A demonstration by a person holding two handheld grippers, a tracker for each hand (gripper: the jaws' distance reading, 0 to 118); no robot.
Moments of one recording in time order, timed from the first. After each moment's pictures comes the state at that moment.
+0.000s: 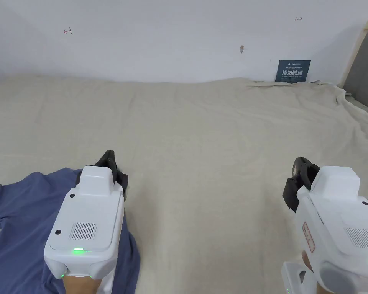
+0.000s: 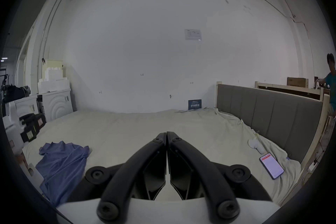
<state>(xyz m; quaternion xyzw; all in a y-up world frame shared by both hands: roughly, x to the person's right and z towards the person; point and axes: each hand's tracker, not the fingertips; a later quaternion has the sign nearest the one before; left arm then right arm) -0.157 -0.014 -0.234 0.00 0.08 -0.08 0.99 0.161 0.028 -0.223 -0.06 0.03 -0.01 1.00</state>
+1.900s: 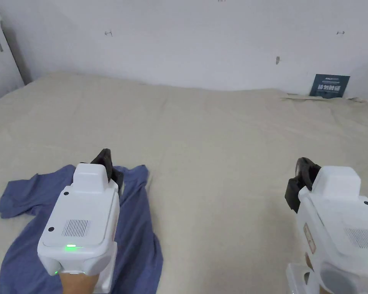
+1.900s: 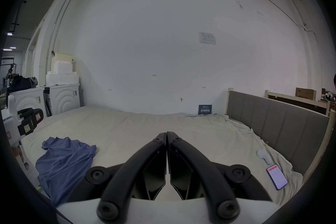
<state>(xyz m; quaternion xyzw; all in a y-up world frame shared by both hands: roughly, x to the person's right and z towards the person) -0.225 -0.001 -0.212 0.01 0.14 -0.05 0.99 0.106 0.047 -0.244 -0.04 0.09 0.03 0.99</state>
